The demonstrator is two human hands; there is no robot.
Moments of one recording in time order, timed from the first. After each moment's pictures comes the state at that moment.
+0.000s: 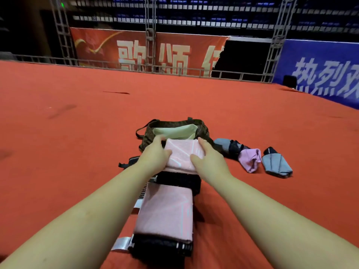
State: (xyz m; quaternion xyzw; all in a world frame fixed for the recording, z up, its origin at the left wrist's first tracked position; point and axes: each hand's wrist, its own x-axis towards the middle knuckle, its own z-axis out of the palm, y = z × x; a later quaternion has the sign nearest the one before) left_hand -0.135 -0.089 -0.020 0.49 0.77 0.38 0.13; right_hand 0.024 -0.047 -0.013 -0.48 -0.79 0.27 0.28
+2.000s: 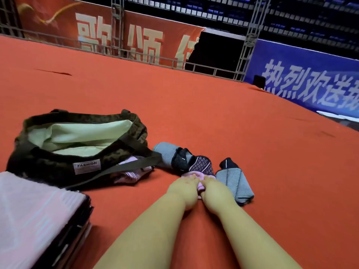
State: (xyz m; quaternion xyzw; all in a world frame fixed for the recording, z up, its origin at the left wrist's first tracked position) left_hand 0.064 0.225 -0.168 0.73 0.66 0.10 0.16; right_hand 0.184 0.234 -0.142 -0.56 -0.82 0.10 0.03
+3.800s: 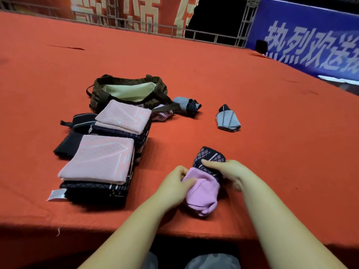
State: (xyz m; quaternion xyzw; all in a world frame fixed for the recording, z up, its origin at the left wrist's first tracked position) left_hand 0.085 -0.131 -0.134 0.53 0.65 0.39 0.38; right_hand 0.227 -0.058 -0.081 -0.61 -0.49 0.59 0.19
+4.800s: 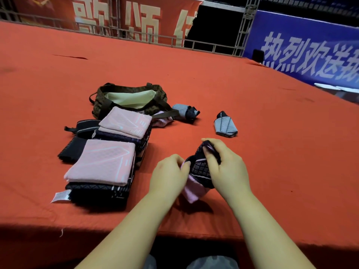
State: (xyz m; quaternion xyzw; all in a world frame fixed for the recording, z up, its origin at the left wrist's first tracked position) left_hand 0.086 -0.138 -0.091 0.51 0.74 0.40 0.15; right_hand 0.217 -0.114 -0.054 -0.47 -0.77 0.14 0.41
